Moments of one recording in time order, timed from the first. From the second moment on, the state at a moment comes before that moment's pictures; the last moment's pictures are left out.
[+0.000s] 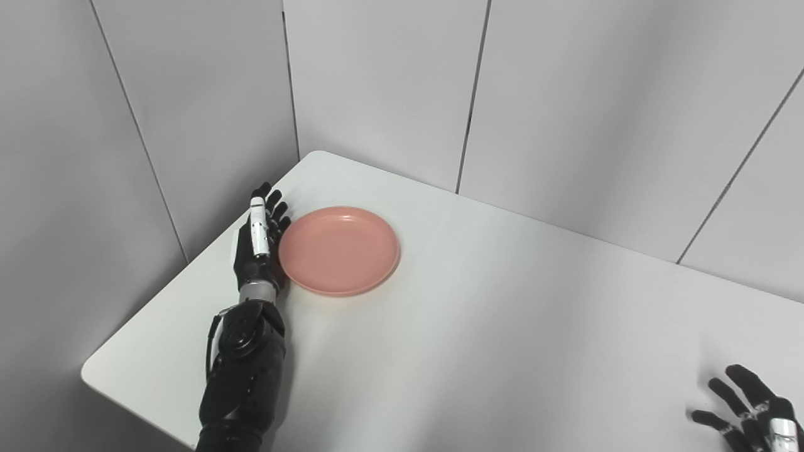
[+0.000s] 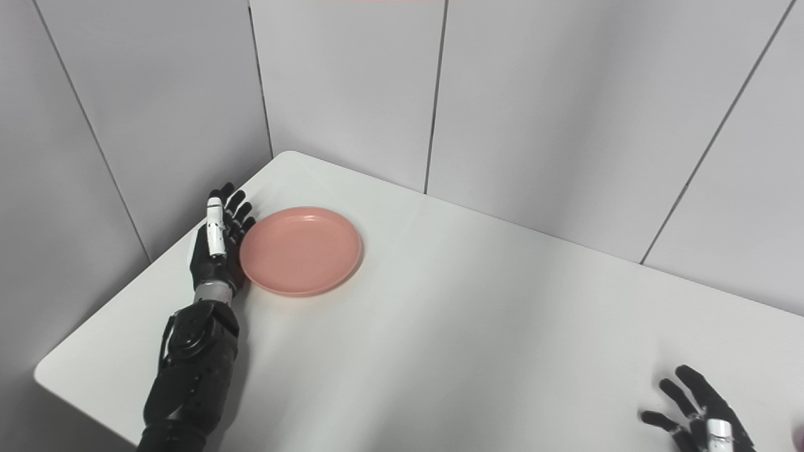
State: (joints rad) left arm -0.31 0.18 0.46 0.25 -0.42 -0.02 0.14; right arm -0.09 -0.10 -0.10 -0.05 0.25 0.05 0.08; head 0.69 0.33
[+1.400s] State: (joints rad) left arm -0.40 0.23 0.36 0.36 -0.52 0.07 -0.01; right arm -0.06 -0.07 -0.08 -0.10 0.21 0.07 0.04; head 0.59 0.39
